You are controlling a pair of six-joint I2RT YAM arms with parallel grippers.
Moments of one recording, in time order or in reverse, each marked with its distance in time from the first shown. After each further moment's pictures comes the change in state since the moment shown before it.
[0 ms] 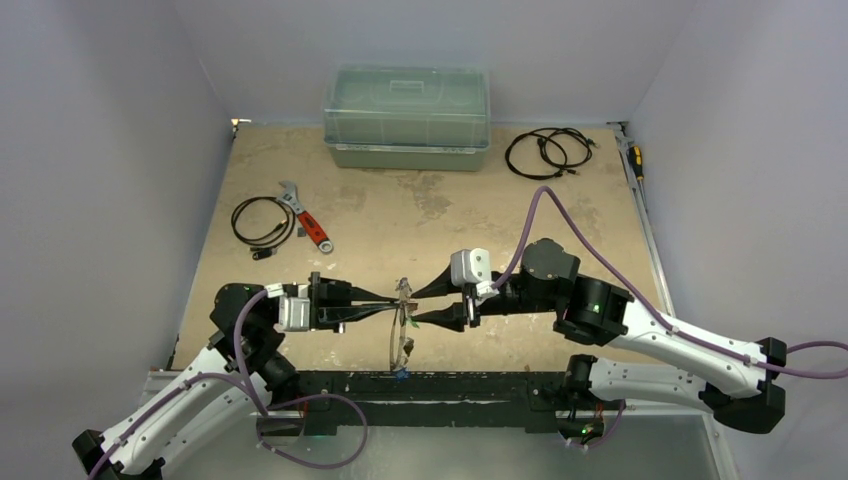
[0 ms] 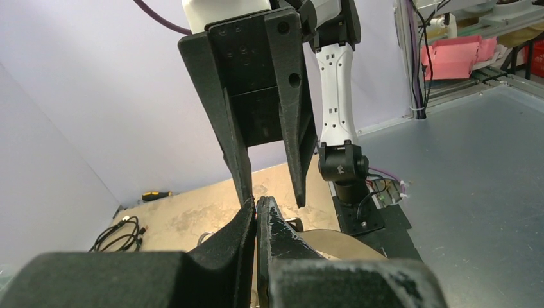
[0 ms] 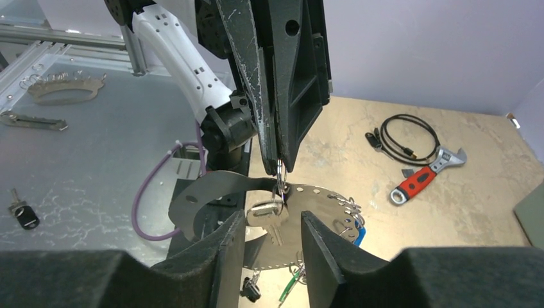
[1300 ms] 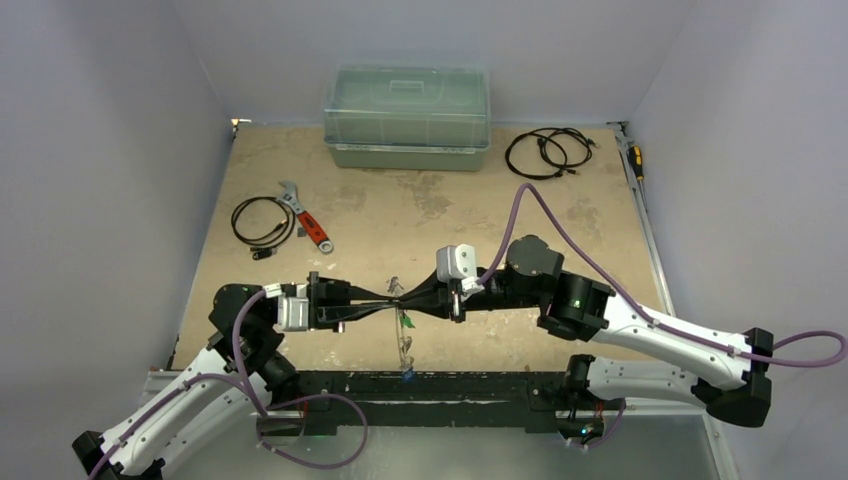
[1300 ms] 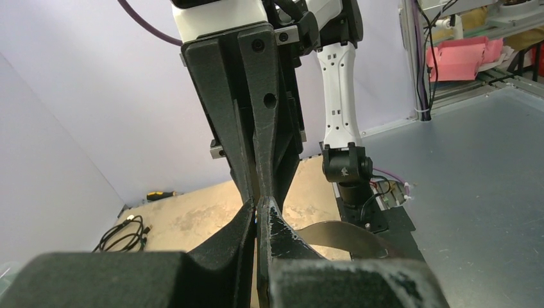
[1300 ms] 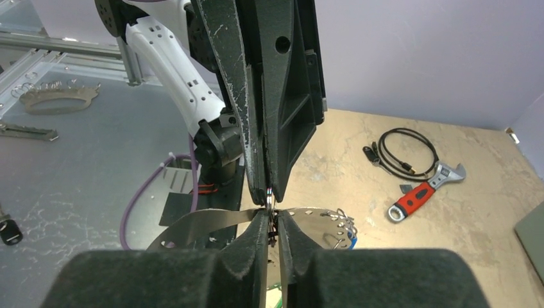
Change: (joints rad) left arm 0.002 -0.006 0.000 -0.002 -0.008 0.001; right arm 0.000 0.073 0.000 0.109 -0.010 0.000
